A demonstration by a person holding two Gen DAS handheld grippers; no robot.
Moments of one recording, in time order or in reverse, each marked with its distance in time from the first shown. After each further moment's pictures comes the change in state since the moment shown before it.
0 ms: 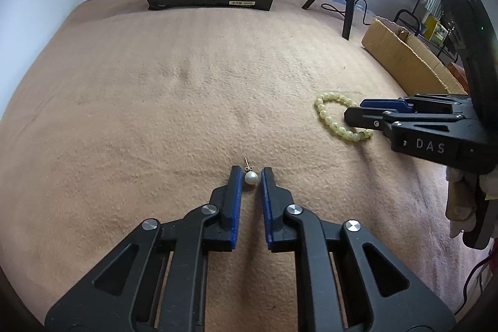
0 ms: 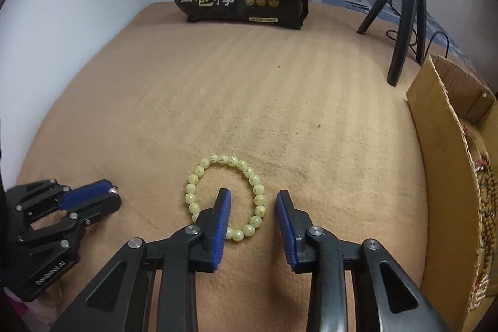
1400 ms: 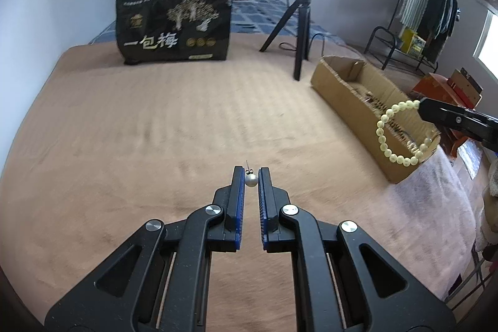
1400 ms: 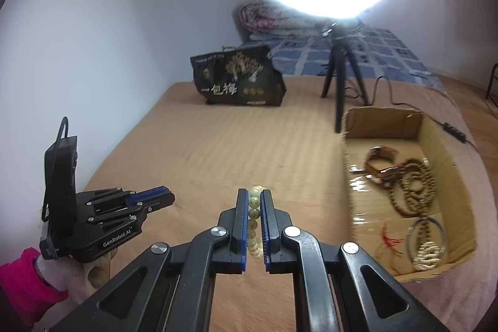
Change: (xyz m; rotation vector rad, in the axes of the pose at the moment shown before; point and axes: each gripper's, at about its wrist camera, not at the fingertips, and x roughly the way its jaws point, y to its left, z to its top) left arm -0.061 -0.060 0.029 0.049 -0.130 -0.077; right arm -0.164 -0.044 -0.043 0.107 -0.303 0.104
